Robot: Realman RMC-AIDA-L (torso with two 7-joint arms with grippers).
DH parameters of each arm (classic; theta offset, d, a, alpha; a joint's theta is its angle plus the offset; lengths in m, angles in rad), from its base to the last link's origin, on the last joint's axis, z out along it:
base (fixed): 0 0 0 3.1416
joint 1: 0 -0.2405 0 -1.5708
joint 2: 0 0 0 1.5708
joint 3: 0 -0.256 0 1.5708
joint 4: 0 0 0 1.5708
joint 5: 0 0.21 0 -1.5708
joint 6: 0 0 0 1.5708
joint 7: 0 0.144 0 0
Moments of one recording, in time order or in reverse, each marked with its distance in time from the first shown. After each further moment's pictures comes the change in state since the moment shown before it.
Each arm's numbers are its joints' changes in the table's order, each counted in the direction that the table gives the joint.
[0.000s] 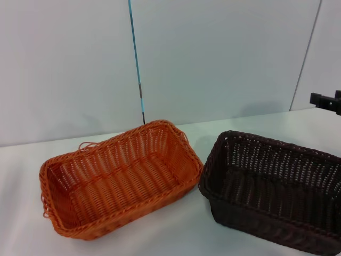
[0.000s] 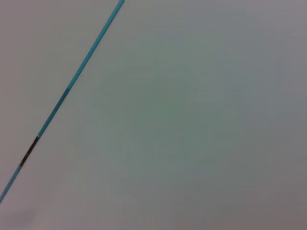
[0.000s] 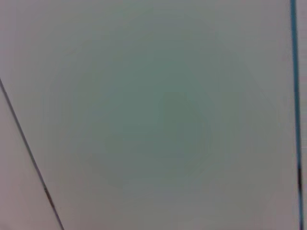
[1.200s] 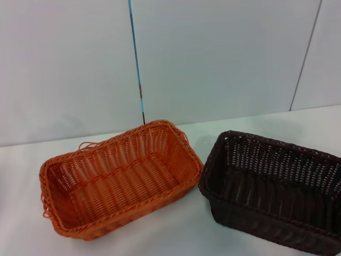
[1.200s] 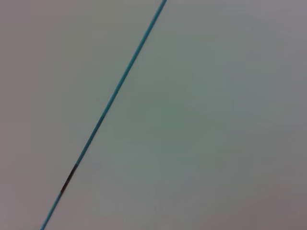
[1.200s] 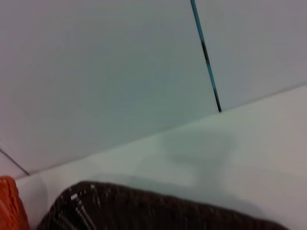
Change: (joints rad) left arm -0.012 -0.024 0.036 -0.002 0.007 0.021 0.063; right arm 0.201 0.000 0.145 0.463 -0.422 0.293 0.772
